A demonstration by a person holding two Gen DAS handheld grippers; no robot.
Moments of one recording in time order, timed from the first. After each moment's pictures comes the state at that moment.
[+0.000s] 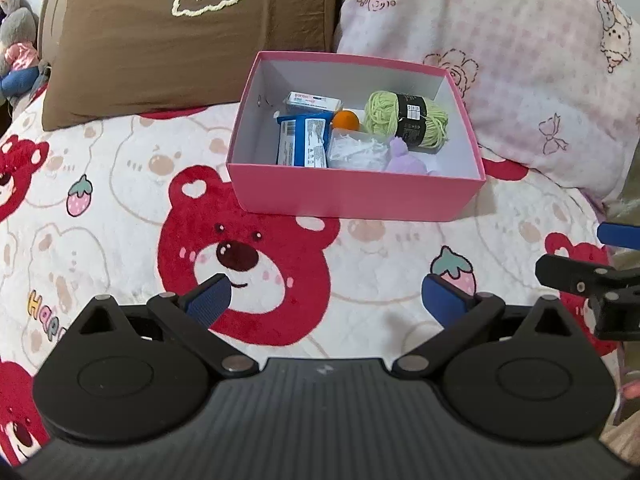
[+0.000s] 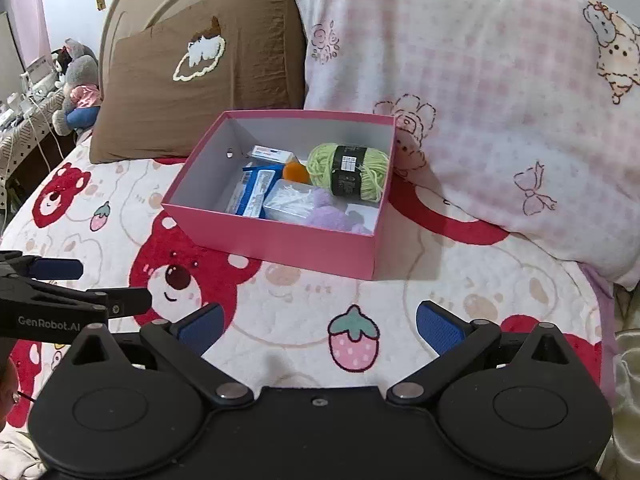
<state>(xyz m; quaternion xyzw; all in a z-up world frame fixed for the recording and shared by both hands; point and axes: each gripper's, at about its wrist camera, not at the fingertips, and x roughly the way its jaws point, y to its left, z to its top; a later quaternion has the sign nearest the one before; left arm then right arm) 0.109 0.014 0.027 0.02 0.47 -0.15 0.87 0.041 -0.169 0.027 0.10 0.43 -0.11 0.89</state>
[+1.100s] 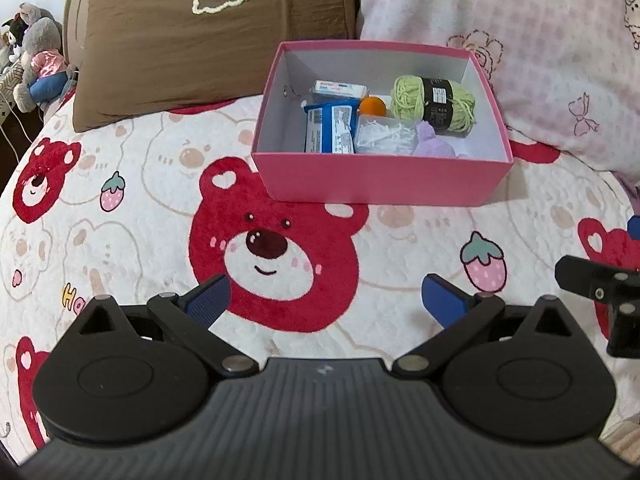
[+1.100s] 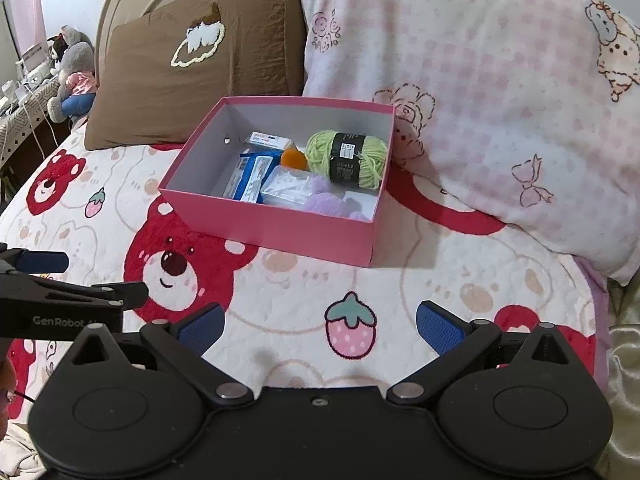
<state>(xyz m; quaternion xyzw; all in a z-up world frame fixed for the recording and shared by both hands) 0.103 0.000 0.026 0.07 0.48 -0.10 0.87 0.040 -0.165 0.026 0.09 0.44 -0.11 0.89</state>
